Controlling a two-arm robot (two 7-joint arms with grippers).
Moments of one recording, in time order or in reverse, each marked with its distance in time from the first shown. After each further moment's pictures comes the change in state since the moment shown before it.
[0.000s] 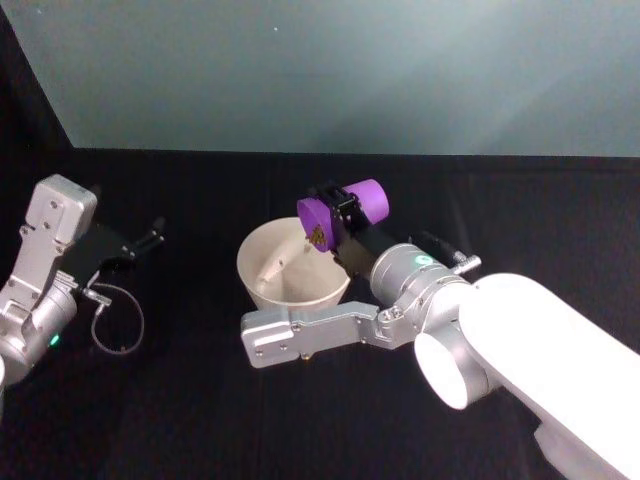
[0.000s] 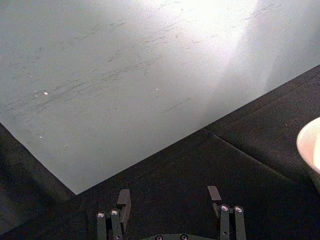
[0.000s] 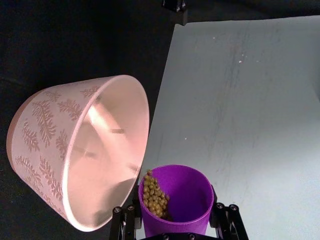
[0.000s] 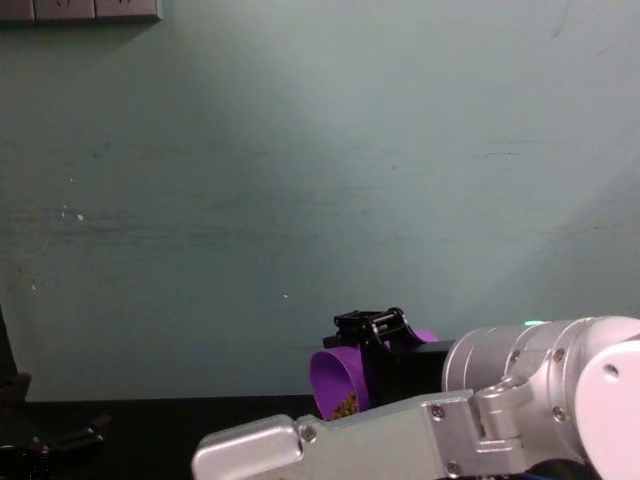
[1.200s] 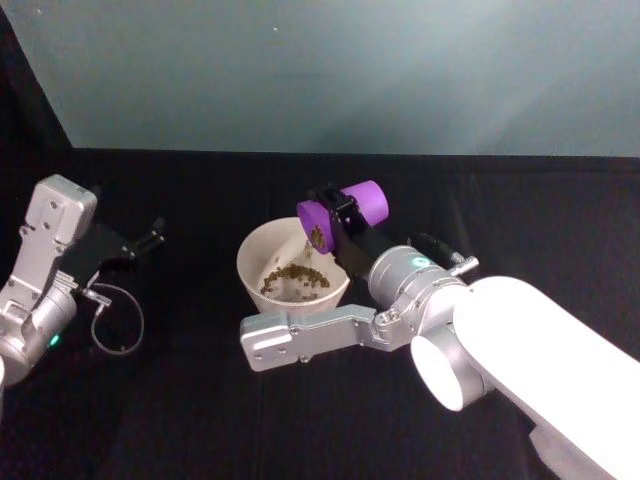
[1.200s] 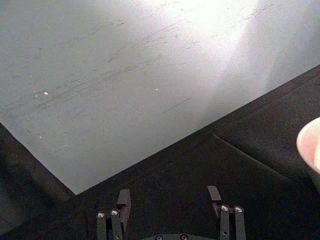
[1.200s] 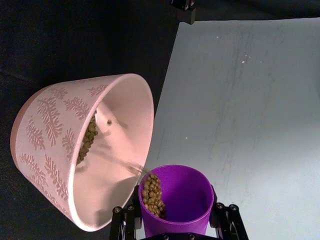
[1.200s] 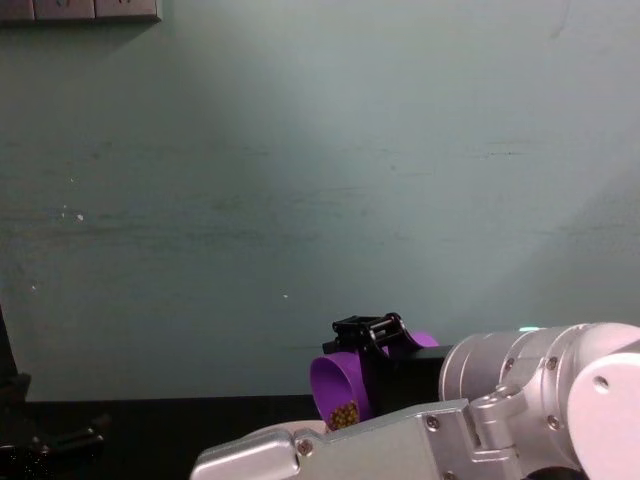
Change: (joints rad) left arm 0.000 0.000 0.000 0.000 0.000 0.000 0.000; right arm -0.008 -0.014 0.006 0.009 -0.042 -0.009 0.013
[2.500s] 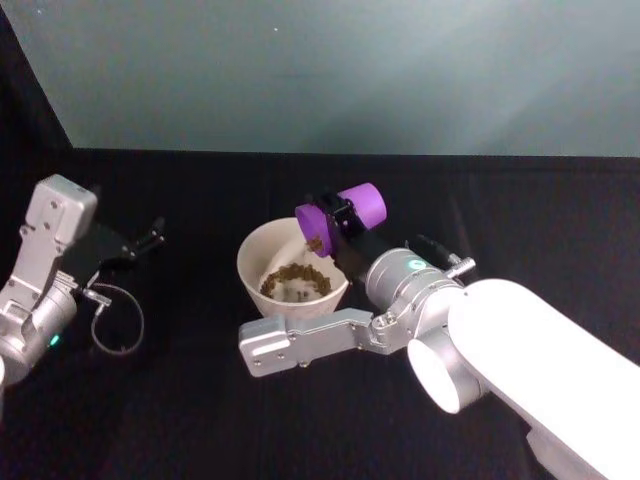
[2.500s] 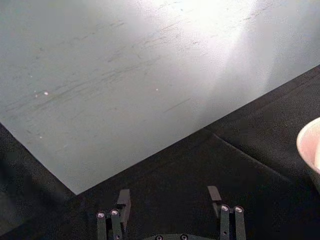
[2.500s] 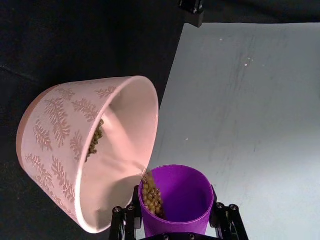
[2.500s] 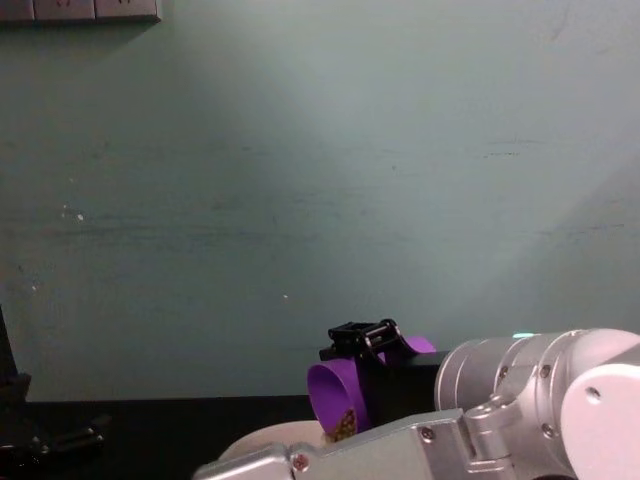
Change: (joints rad) left arm 0.000 0.000 0.000 0.000 0.000 0.000 0.000; right arm 0.007 -0.001 -0.014 0.008 -0.017 -0.002 0.008
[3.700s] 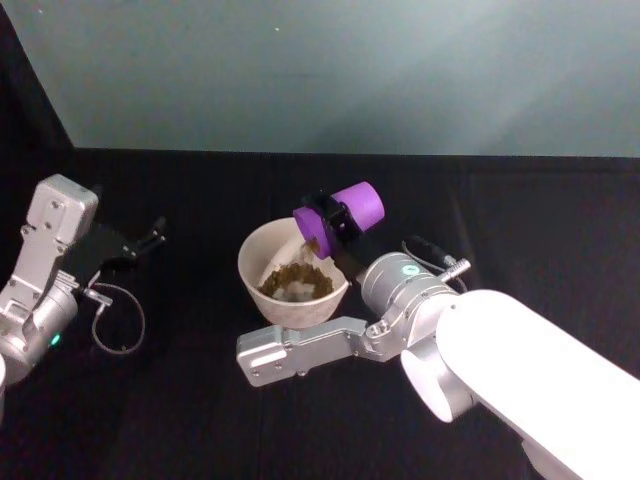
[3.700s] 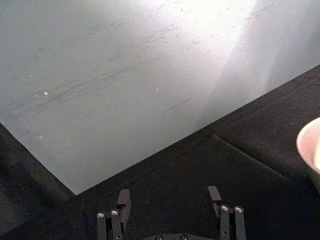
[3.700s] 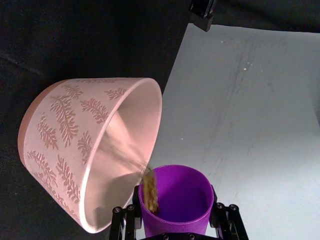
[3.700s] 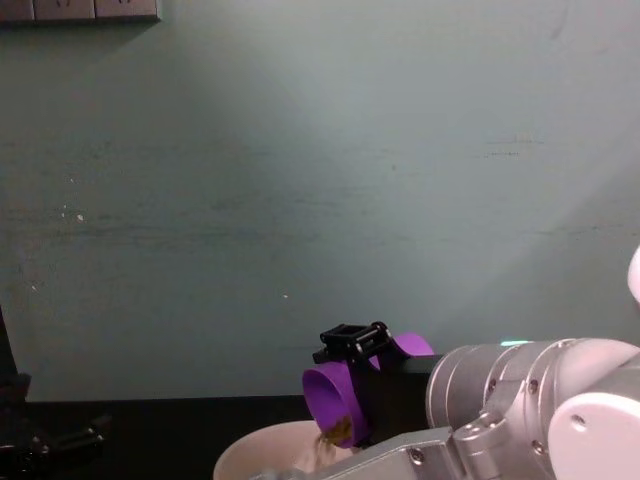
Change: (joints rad) left arm 0.000 0.000 0.000 0.000 0.000 0.000 0.000; right arm 0.007 0.001 -0.031 0.001 -0.068 0.009 0.005
